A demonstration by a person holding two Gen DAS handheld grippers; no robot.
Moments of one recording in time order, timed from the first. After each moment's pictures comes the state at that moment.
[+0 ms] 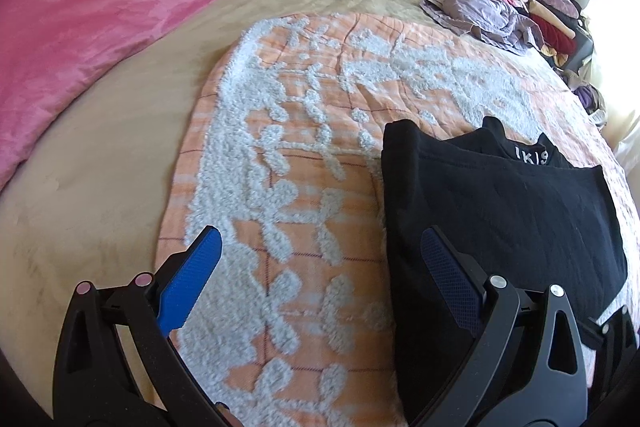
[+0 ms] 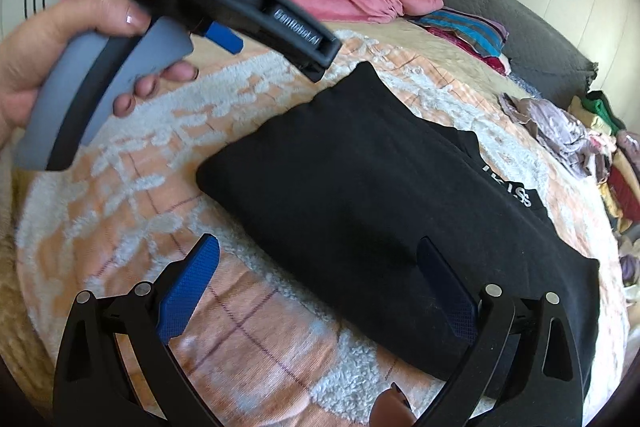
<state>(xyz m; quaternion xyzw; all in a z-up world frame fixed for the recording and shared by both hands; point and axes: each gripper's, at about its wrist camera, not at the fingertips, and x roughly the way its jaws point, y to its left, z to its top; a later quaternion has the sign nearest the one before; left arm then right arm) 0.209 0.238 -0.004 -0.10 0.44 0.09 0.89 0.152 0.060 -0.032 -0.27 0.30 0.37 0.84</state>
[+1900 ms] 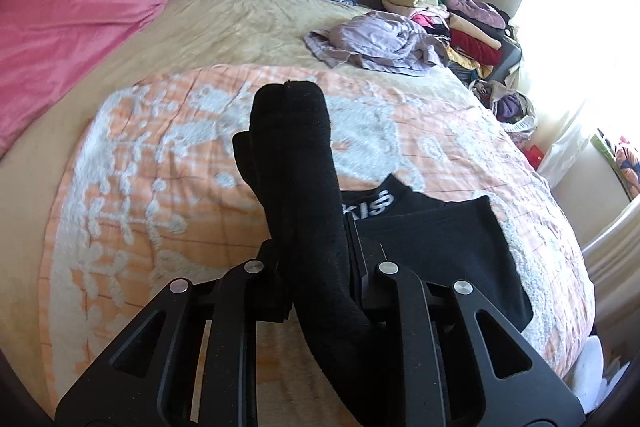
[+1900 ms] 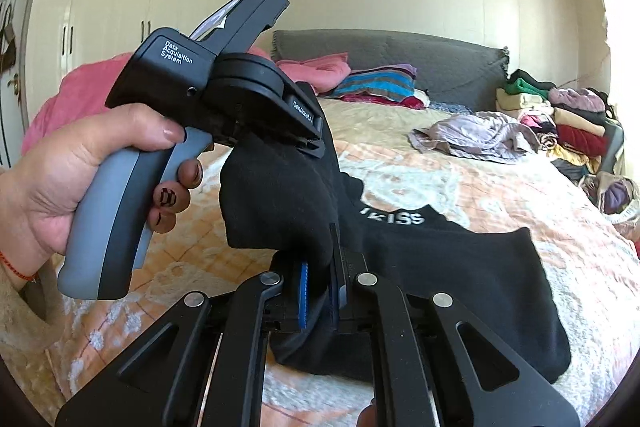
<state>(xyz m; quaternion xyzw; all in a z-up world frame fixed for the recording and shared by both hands) 0.257 0.091 0.062 -0.12 0.39 -0.02 0.91 0.163 -0.076 0.030 -0.07 0.18 0.31 0.93</state>
